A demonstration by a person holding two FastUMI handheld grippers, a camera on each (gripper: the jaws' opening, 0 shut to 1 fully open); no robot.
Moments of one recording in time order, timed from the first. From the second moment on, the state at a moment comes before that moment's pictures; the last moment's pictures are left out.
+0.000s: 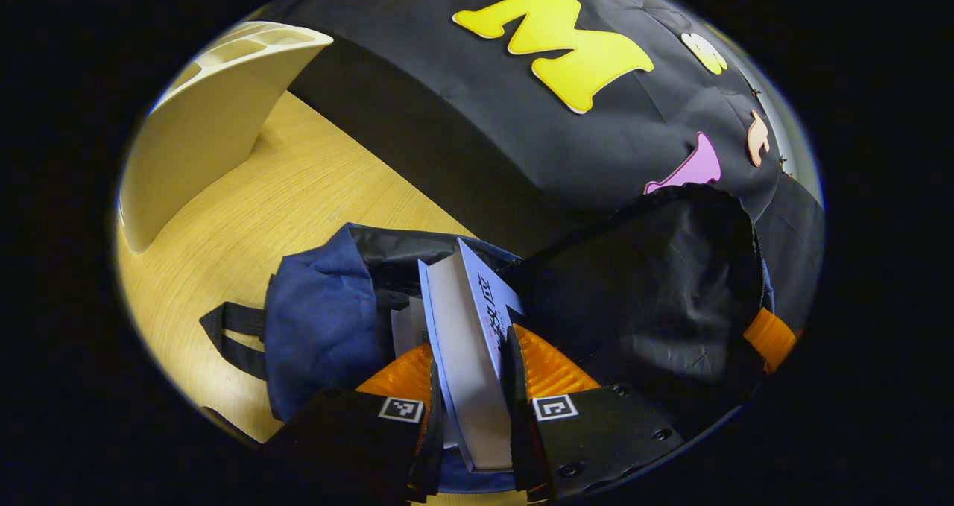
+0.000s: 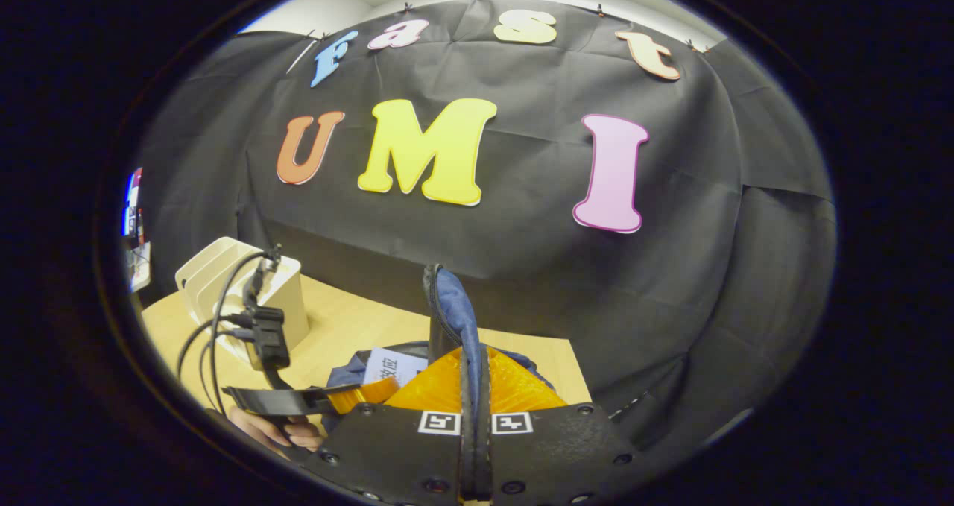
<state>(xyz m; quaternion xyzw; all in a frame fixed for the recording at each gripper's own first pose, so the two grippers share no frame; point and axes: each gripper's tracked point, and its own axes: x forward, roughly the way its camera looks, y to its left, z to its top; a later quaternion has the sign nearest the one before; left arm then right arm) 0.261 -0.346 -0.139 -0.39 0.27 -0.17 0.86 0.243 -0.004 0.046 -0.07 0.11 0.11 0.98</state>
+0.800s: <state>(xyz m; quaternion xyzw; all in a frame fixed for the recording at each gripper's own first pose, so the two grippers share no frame) 0.272 -0.362 -0.164 -0.32 0.29 -0.16 0.89 0.249 -0.009 0.035 -0.06 0.12 0.09 0.99</state>
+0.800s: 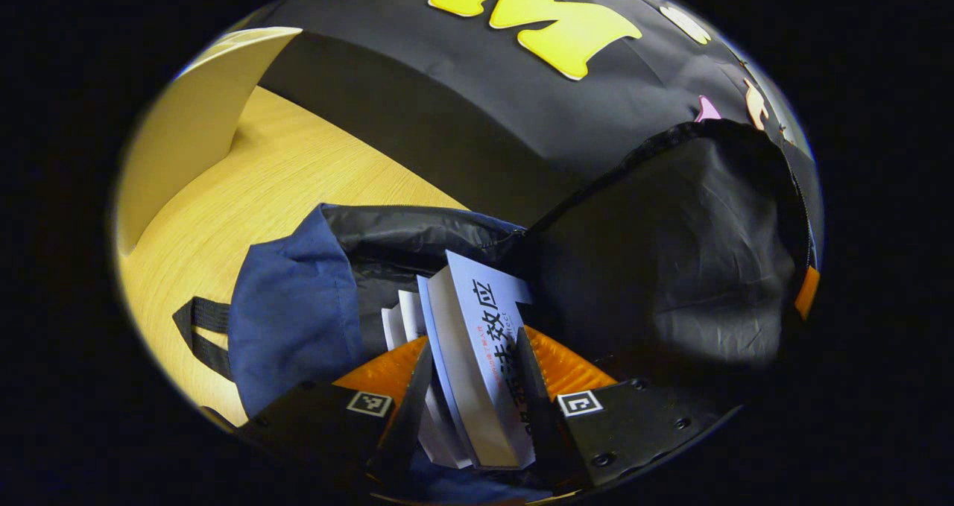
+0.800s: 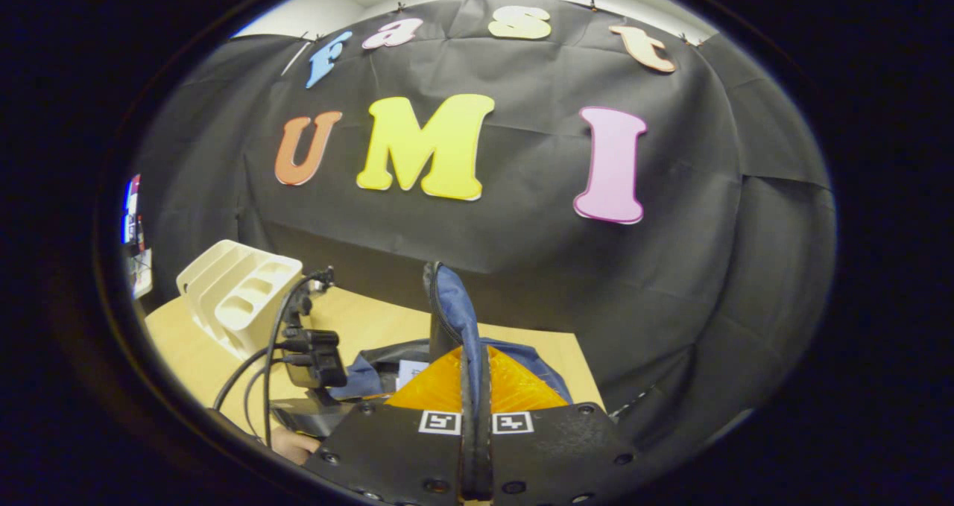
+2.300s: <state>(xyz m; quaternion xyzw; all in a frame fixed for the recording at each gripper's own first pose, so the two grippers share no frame) 0.123 -0.018 -0.016 -0.05 0.10 -0.02 0.99 0.123 -0.038 0.032 0.01 0.08 -0.01 1.00</state>
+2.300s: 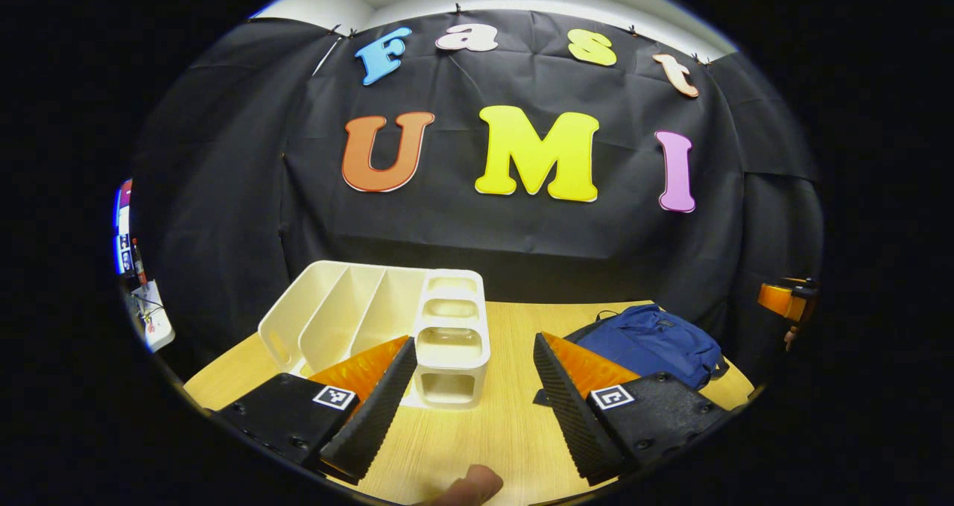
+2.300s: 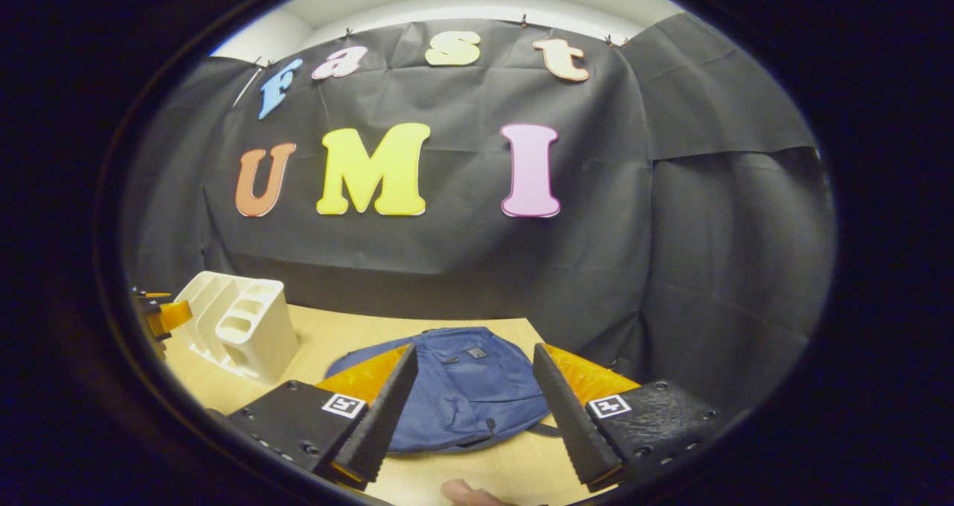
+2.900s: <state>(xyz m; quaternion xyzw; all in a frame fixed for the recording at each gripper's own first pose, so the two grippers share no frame) 0.082 0.044 -0.029 -0.03 0.08 0.01 1.00 0.084 -0.036 0.018 0.01 0.05 -0.02 1.00</state>
